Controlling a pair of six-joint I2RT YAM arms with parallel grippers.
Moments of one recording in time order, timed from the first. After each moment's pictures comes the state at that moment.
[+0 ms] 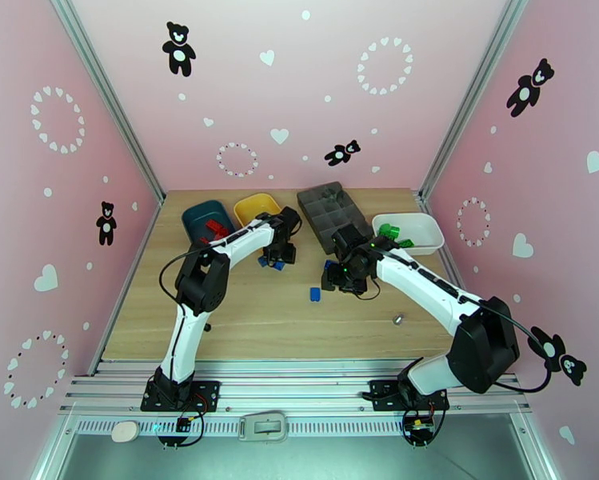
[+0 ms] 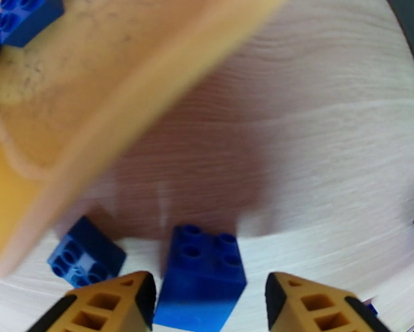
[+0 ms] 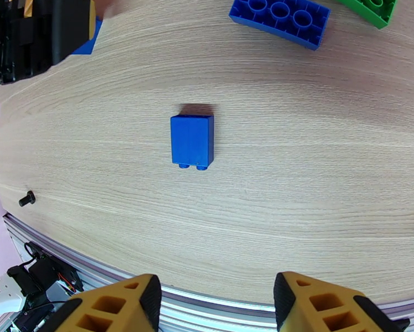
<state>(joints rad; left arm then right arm) -0.60 2.25 1.85 -0.96 -0.04 -0.46 0.56 1.48 1.18 -1.01 -0.18 0.60</state>
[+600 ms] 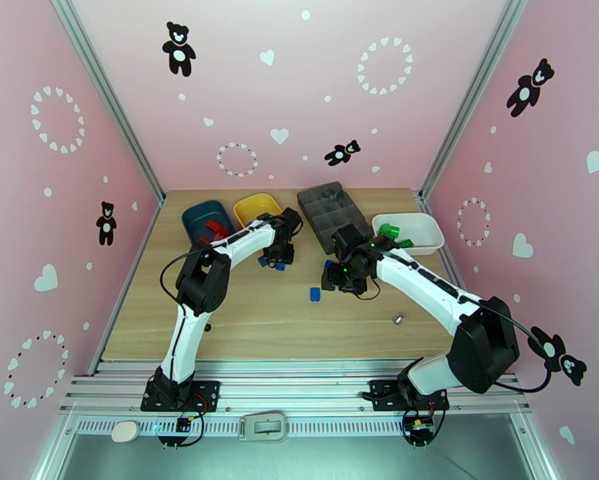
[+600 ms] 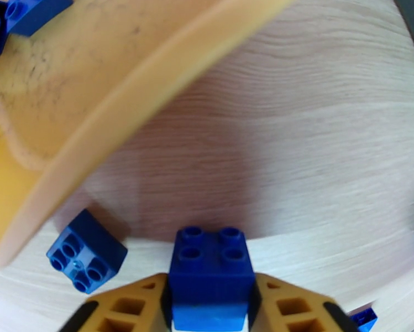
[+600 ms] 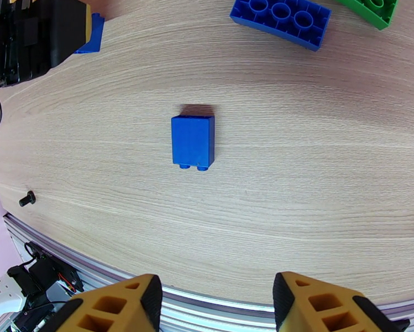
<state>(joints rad) -0.60 2.25 1.85 -0.97 -0.06 -0.49 0.56 1.48 1.18 -1.00 -0.18 0.60</state>
